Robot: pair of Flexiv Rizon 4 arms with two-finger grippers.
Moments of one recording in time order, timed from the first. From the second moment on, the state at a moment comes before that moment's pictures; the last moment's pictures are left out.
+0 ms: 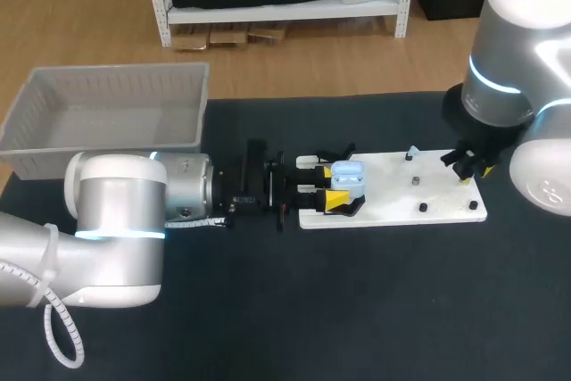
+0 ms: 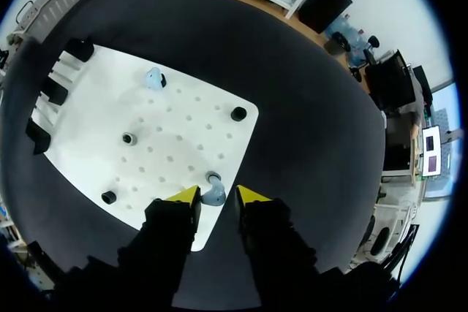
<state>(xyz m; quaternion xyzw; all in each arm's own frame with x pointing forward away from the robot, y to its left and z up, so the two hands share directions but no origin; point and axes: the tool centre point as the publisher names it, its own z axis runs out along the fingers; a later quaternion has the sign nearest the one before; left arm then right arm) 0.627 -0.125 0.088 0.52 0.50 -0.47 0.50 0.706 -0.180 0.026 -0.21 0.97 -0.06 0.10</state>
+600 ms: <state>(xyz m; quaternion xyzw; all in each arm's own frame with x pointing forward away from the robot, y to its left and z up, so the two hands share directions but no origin) 0.627 -0.125 0.088 0.52 0.50 -0.47 0.50 0.705 -0.179 0.024 -0.21 0.97 -0.06 0.10</state>
